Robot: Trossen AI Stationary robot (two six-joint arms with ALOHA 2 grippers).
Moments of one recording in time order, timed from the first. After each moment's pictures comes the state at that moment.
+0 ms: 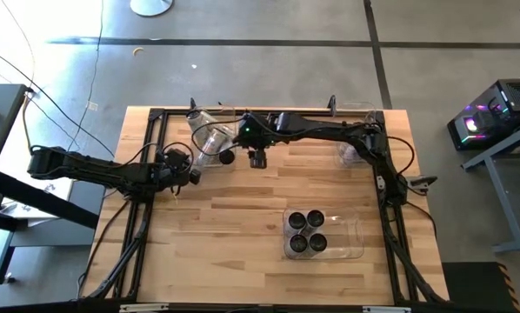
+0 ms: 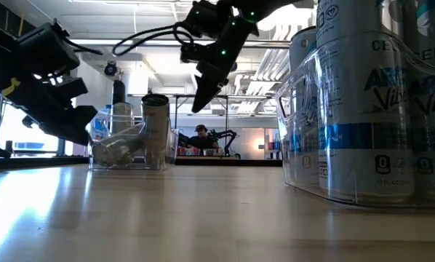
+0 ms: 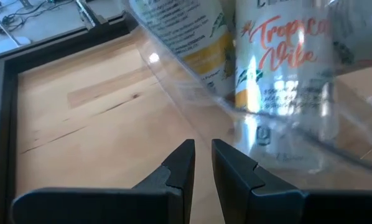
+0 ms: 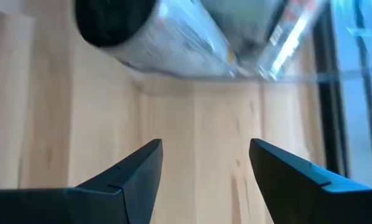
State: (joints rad) left arm 0.04 0.84 0.16 -0.27 -0.85 -0.71; right arm -0.24 2.14 1.95 -0.82 0.08 -0.32
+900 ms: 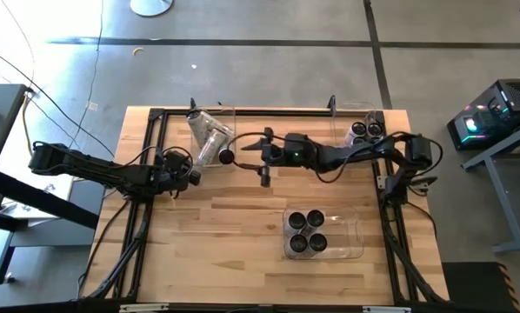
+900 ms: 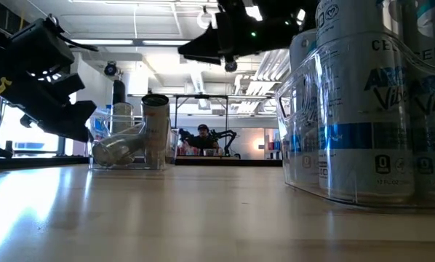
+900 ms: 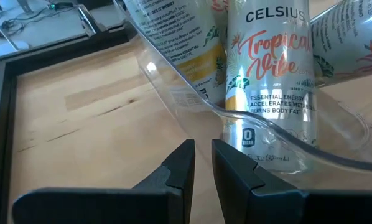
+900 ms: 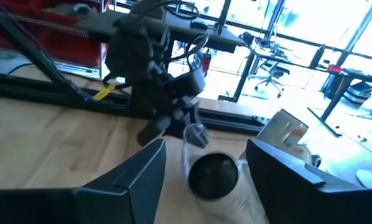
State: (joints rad) left arm -0.05 0.84 0.16 -0.28 -0.92 -0.81; right arm -0.12 1.75 1.07 0.55 -0.05 -0.25
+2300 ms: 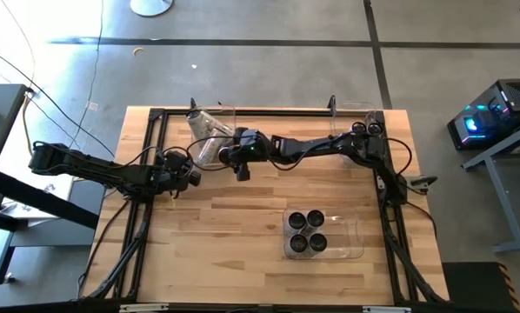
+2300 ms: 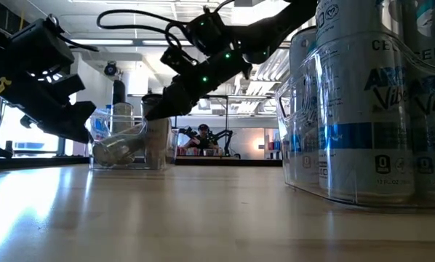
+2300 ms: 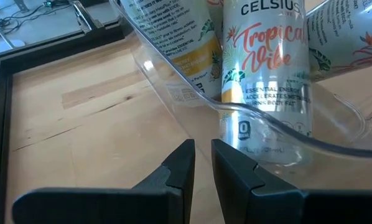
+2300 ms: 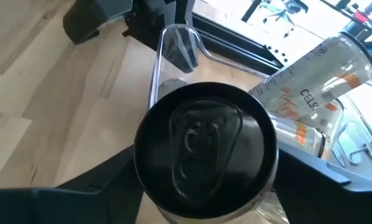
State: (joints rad) left arm -0.05 0.84 0.16 -0.29 -0.91 -0.80; right arm -0.19 2.16 1.57 0.11 0.02 -0.48
